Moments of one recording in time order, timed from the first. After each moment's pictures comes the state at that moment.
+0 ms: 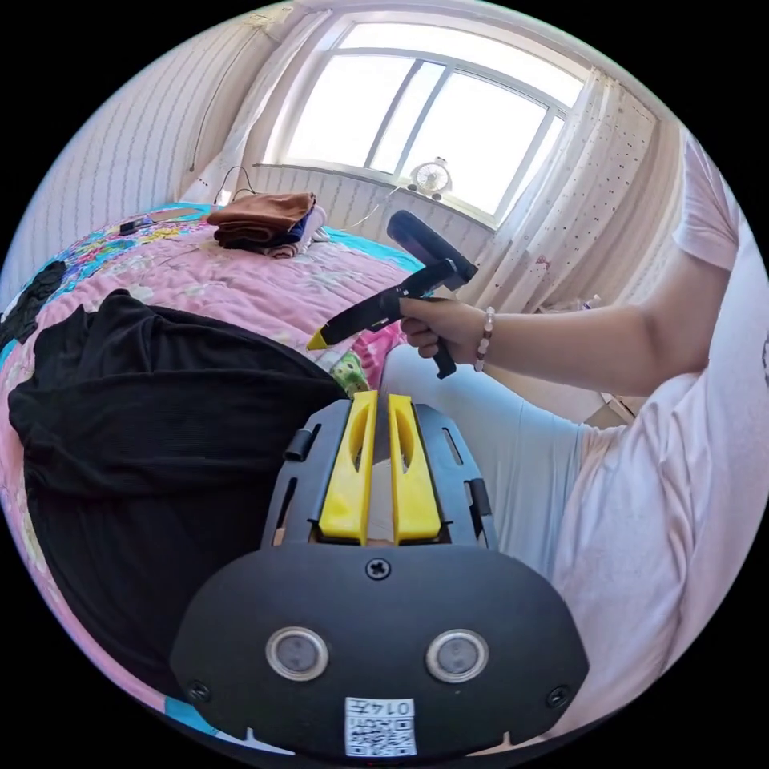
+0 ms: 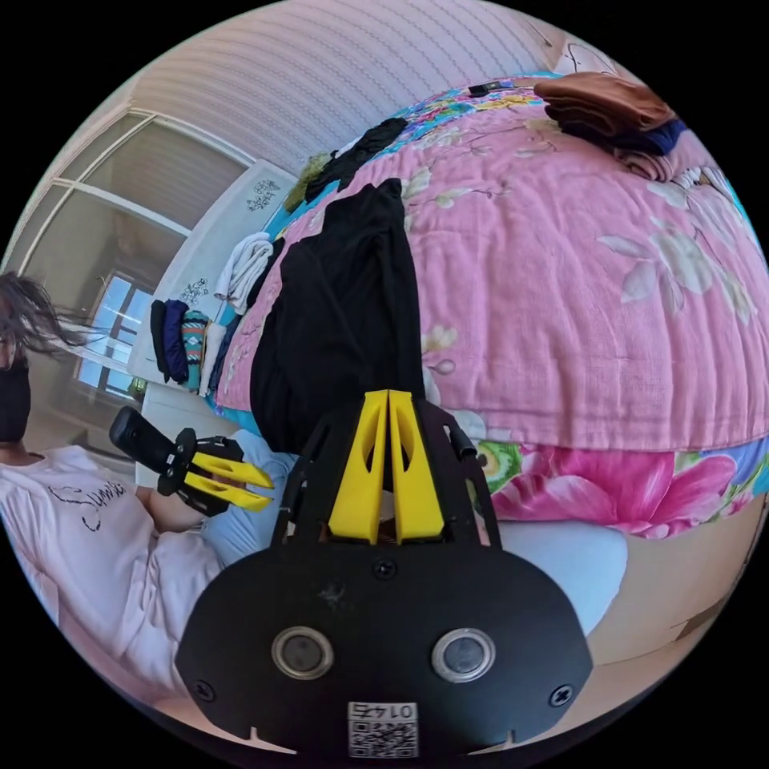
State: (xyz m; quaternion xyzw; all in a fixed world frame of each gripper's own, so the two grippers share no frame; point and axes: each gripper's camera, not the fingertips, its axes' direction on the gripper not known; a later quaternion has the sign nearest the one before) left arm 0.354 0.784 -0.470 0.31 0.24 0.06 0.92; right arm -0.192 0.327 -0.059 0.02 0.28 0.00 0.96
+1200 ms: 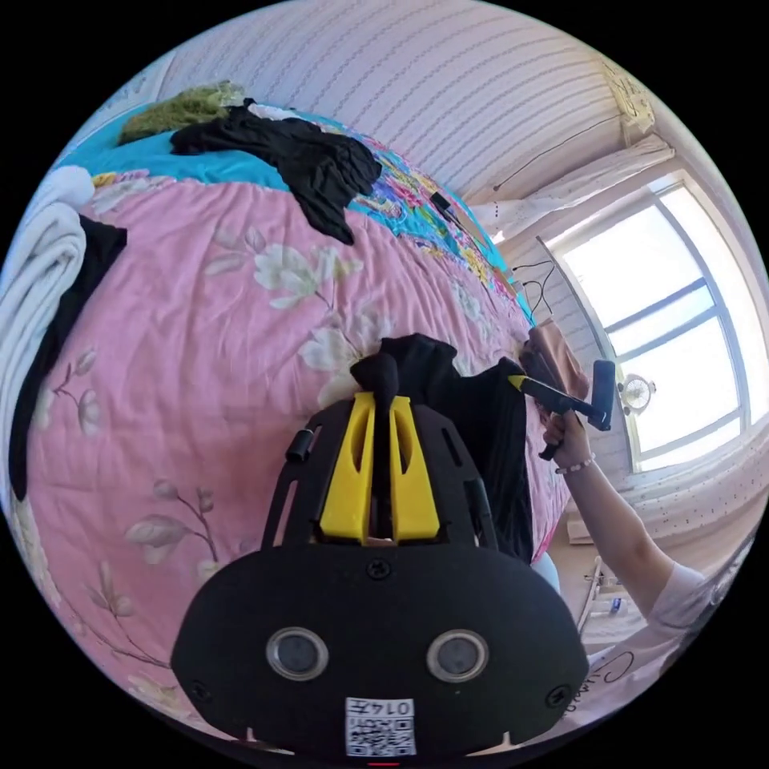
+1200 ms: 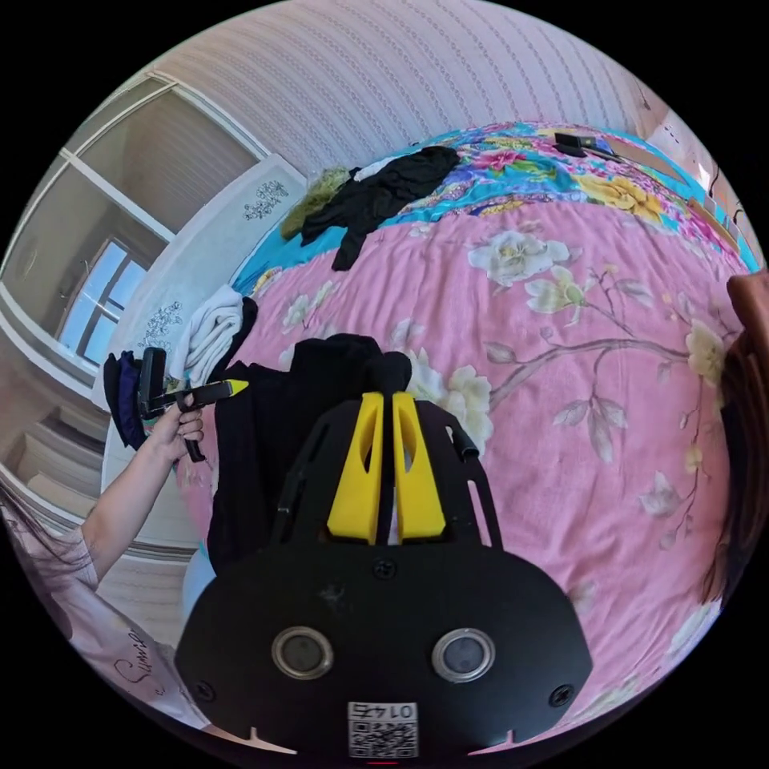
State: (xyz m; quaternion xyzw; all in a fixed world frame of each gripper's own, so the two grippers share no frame) left arm -0.213 0.711 -0.376 0.24 0.20 -0.37 0.87; right arm -0.091 0.011 -0.026 0.00 0.32 -0.10 0.94
